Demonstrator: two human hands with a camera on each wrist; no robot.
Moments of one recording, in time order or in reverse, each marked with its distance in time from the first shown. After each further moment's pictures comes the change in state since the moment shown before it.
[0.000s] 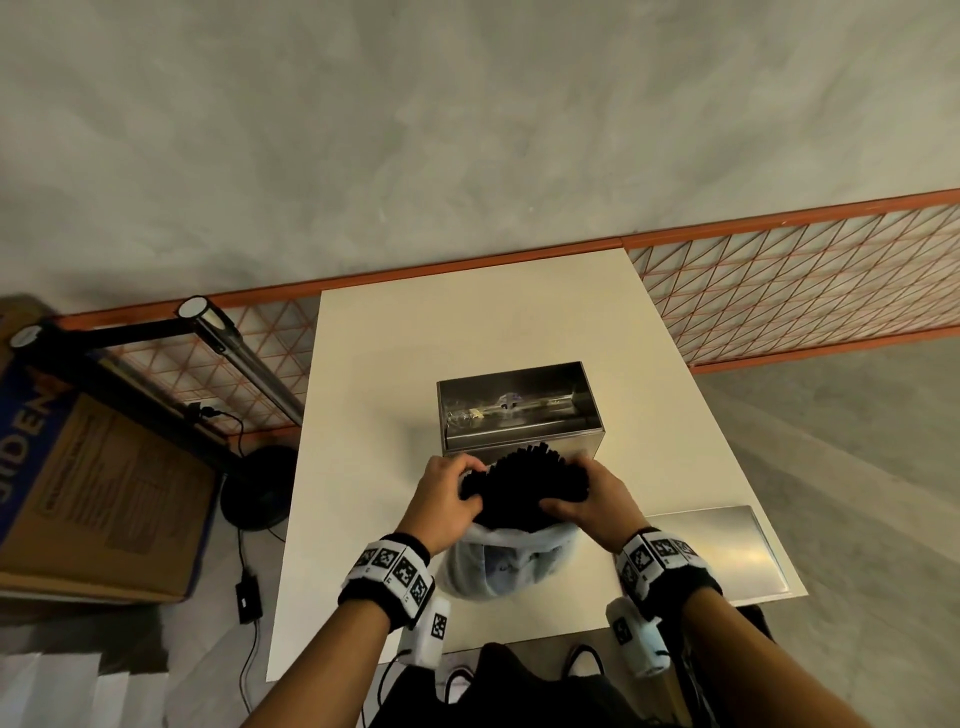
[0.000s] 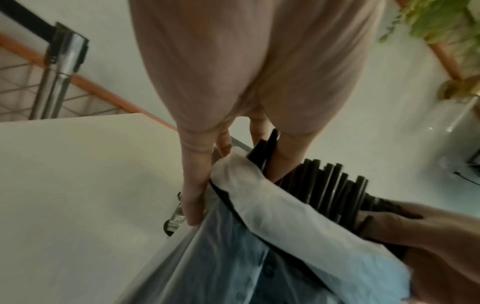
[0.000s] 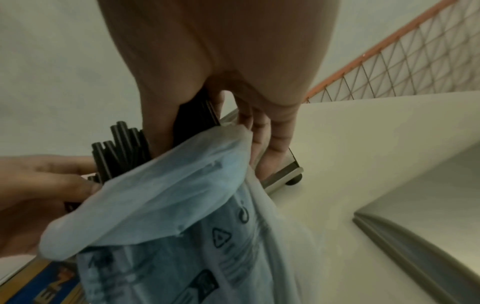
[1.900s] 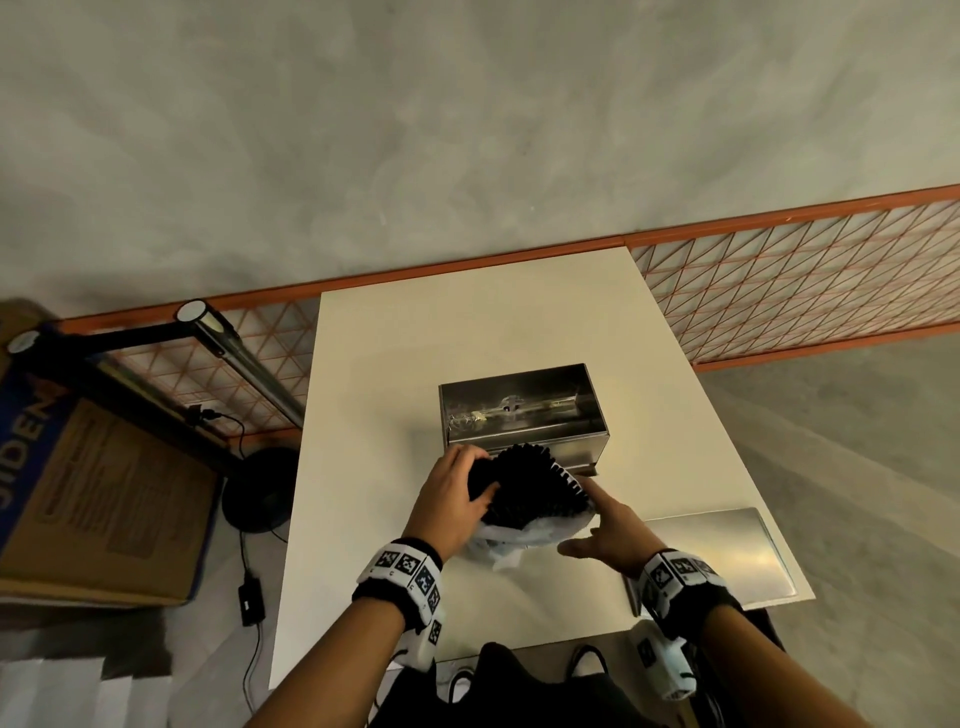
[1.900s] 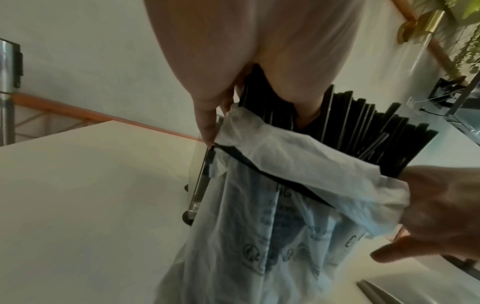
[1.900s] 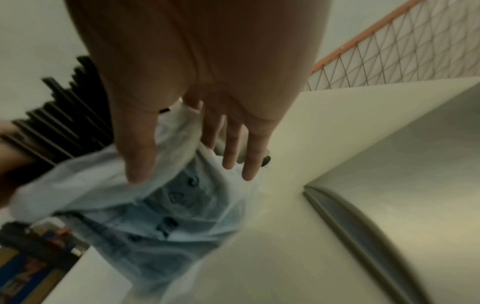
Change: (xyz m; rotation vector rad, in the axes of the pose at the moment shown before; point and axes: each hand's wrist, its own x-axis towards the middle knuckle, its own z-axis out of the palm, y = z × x) left_hand 0.013 -0.009 0.013 0.088 0.200 0.283; right_hand -0.010 0.033 0.003 0.034 -0.224 0.054
